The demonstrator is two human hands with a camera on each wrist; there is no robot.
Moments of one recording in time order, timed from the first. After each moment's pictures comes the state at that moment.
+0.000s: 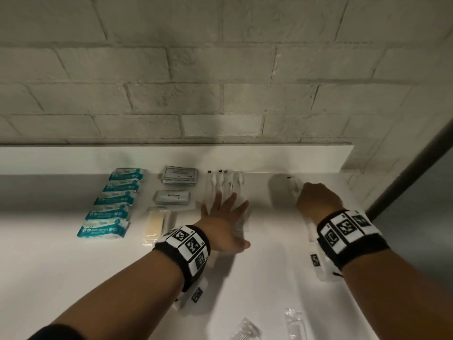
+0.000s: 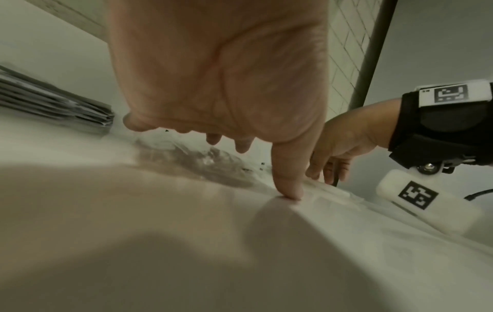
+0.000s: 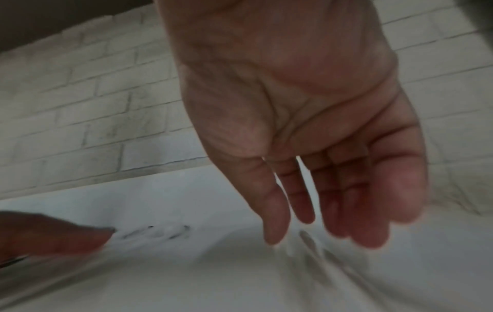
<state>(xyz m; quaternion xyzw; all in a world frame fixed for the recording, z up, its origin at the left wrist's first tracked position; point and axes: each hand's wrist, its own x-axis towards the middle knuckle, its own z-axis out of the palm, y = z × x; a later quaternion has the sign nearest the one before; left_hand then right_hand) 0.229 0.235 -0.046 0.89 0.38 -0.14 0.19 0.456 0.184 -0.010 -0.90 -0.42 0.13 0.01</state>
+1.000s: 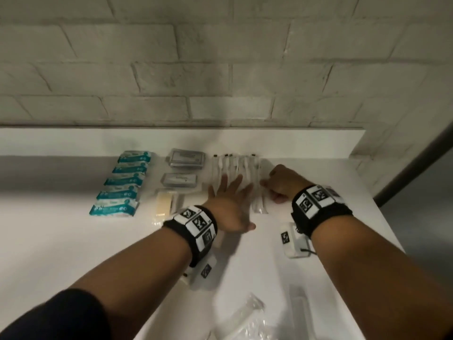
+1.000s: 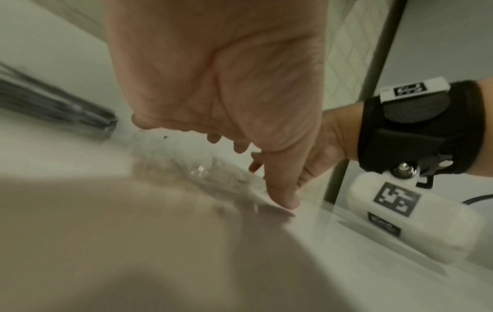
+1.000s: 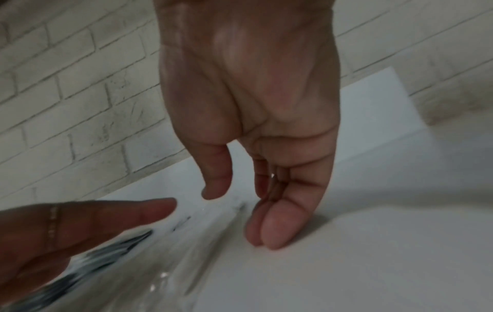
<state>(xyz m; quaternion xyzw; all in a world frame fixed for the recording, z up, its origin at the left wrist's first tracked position) 0.228 0.227 -0.041 0.90 0.39 -0.13 0.16 0.405 0.221 -0.026 -0.81 -0.41 0.37 0.21</state>
